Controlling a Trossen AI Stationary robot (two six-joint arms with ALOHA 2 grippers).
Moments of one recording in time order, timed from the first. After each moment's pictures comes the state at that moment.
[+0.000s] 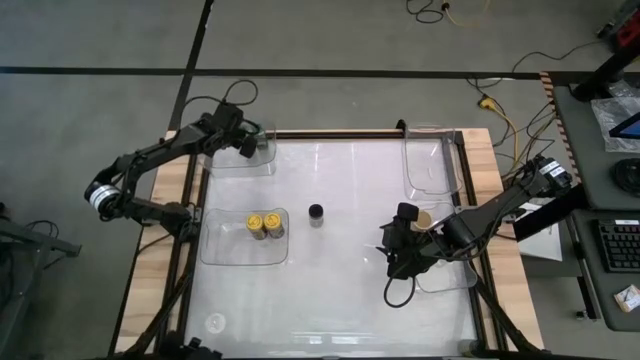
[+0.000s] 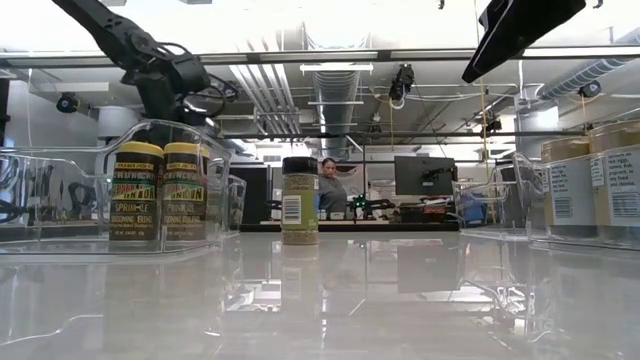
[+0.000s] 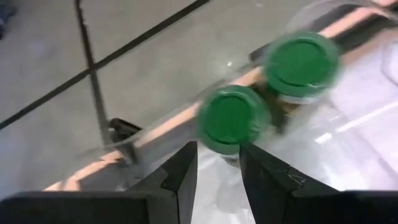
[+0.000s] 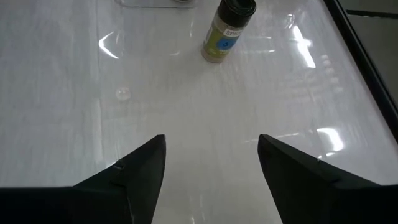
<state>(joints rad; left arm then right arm) 0.92 1.31 0.86 -0.45 -0.38 0.01 0.50 1.36 1.07 -0.78 0.57 0.48</state>
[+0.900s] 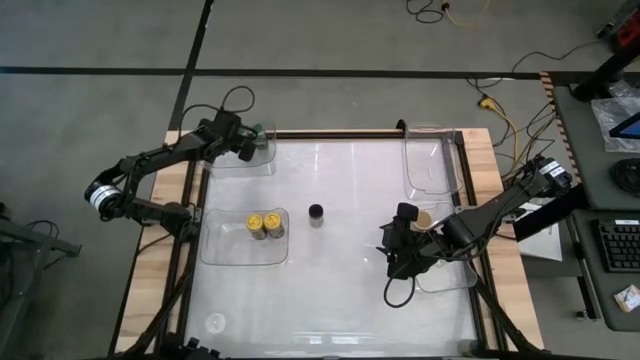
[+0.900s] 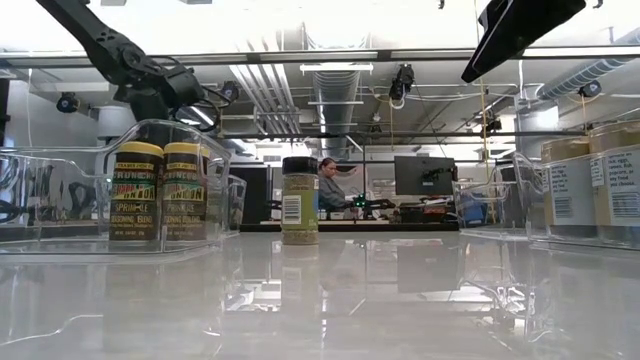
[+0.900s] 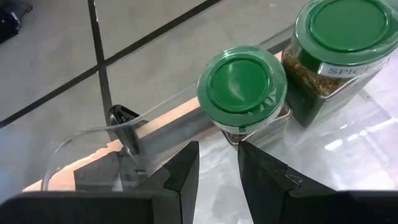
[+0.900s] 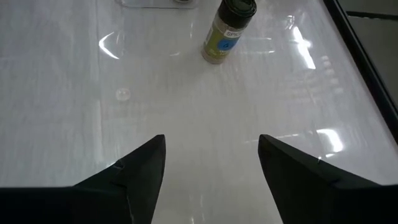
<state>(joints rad) 0.94 1.31 0.74 -0.30 -0.41 0.01 0.50 1.36 1.06 -0.77 0.57 0.47</state>
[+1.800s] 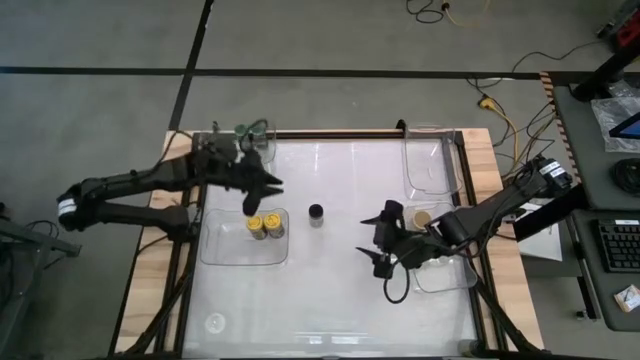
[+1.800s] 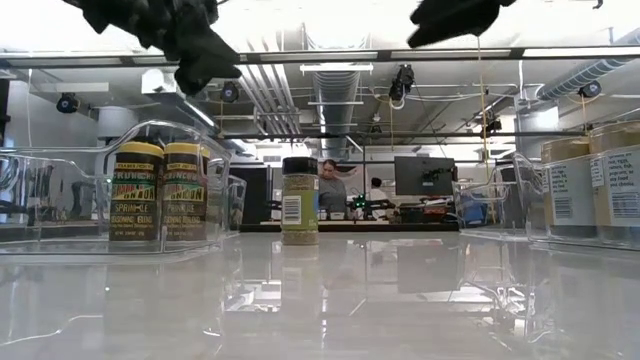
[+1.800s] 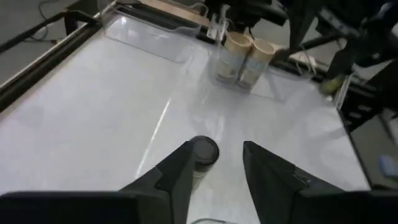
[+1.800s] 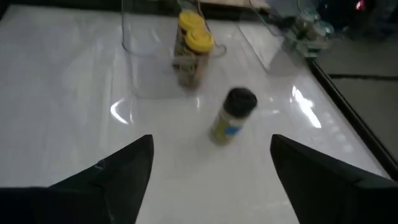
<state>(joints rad) 0.33 0.96 0.80 -0.31 0.27 -0.18 0.45 1.36 1.02 -0.37 0.63 0.26</state>
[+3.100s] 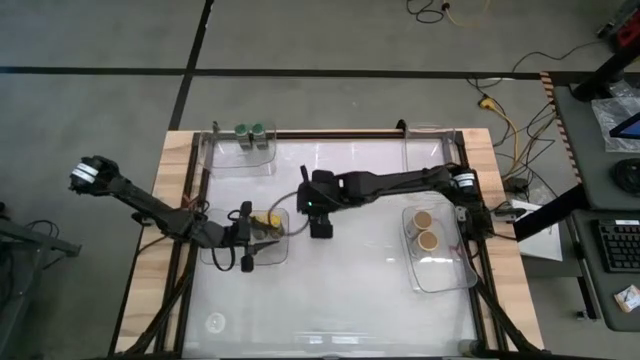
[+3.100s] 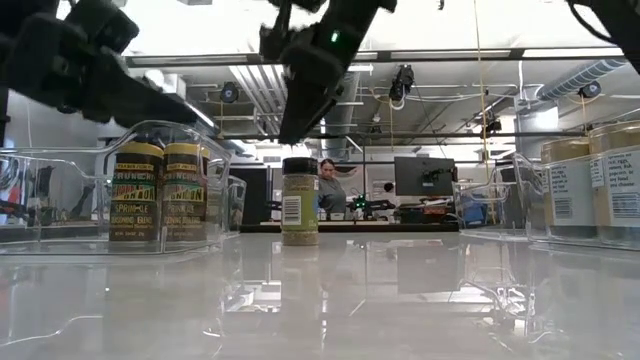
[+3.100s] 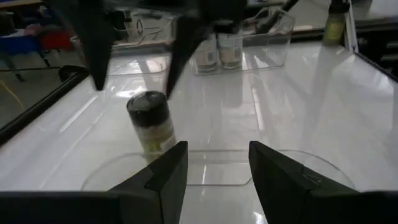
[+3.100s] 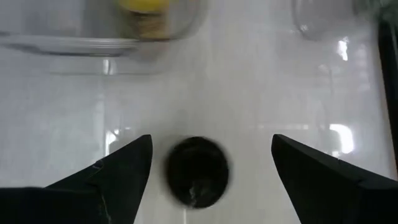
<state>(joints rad) -0.43 1.00 0.21 0.50 -0.53 -0.06 0.00 2.07 1.82 -0.80 0.17 -0.09</state>
